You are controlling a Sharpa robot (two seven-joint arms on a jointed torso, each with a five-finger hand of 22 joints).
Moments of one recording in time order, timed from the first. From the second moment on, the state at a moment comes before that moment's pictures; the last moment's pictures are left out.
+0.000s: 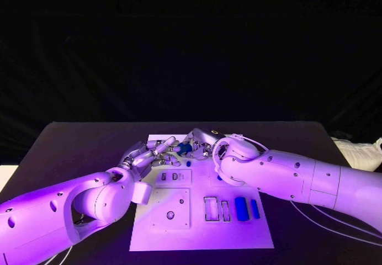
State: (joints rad) left arm 1.12 -0.85 0.00 1.68 0.04 -0.32 0.36; left_hand 1.41 0.06 -0.04 0.20 0.07 0.97 0.21 0.12 0.08 1.06 0.14 0.13 0.13 1.10 0.08 0.52 0.50 0.17 1.06 0.18 0.52 0.29; right arm 1.21 -0.52 -0.02 1.34 -1.45 -0.34 -0.31; right_hand 1.30 -0.08 0.18 0.18 0.24 0.82 0.17 0.06 0.09 1.22 0.07 0.93 1.02 1.46 -0.02 1.28 1.22 0.09 1.38 0.09 1.39 1.15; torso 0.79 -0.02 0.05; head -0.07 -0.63
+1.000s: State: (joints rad) left arm 1.12 -0.88 0.00 1.66 0.04 -0.32 0.37; left_hand 1.41 0.06 -0.03 0.19 0.07 0.97 0.21 0.12 0.08 1.06 0.14 0.13 0.13 1.10 0.08 0.52 0.50 0.17 1.05 0.18 0.52 0.29; right arm 1.22 -0.88 -0.02 1.54 -1.18 -0.47 0.07; right_hand 1.40 -0.07 0.24 0.09 0.23 0.90 0.16 0.08 0.08 1.23 0.07 0.99 1.06 1.47 -0.01 1.30 1.25 0.09 1.39 0.09 1.40 1.17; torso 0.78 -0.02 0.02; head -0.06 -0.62
